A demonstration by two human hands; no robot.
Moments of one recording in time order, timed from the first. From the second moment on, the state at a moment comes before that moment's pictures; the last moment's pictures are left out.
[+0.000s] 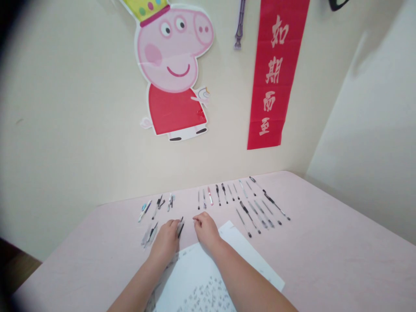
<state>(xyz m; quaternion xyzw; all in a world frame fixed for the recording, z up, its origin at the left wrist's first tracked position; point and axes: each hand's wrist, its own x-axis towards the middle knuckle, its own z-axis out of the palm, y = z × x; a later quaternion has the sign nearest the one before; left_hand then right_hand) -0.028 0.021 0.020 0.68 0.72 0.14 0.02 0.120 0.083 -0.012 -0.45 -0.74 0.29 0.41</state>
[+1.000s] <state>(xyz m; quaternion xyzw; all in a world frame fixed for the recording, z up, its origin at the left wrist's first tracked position) -0.024 0.021 0.020 0.69 0.68 0.23 0.10 0.122 0.067 0.005 -0.40 -0.81 0.23 0.35</state>
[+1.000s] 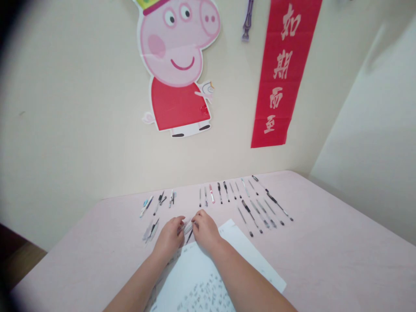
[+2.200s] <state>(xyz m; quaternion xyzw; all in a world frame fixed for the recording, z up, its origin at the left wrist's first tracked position) -0.045 0.038 -0.001 0.63 0.63 0.42 0.17 0.119 0.098 -0.005 -0.43 -0.79 0.30 0.31</state>
